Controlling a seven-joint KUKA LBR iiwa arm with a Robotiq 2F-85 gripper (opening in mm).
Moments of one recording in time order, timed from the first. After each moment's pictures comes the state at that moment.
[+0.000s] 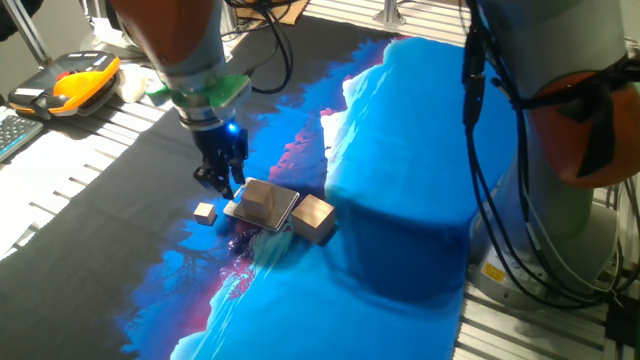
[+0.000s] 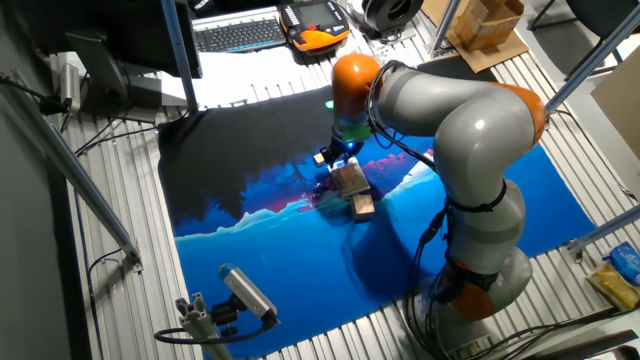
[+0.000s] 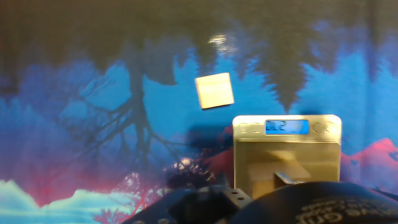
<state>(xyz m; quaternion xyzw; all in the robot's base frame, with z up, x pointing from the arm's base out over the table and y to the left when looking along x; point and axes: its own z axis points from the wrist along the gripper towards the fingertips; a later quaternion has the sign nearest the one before) 0.506 0.145 0.107 0.04 -1.00 -0.03 0.06</state>
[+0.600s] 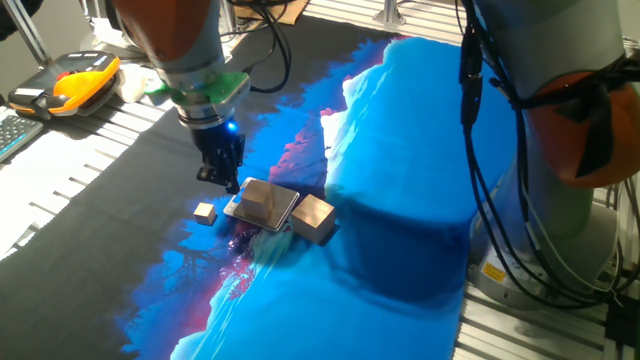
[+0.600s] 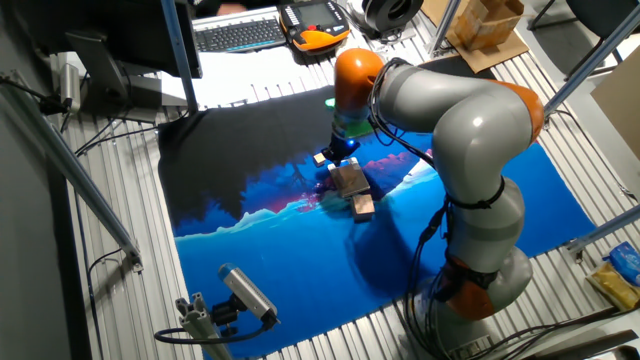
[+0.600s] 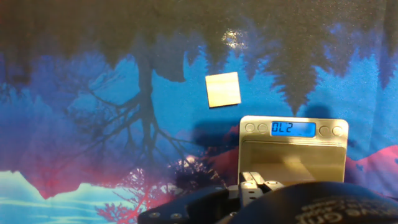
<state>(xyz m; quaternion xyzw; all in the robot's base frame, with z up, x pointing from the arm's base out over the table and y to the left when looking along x) 0.506 0.149 0.109 0.05 -1.00 -0.03 0.04</state>
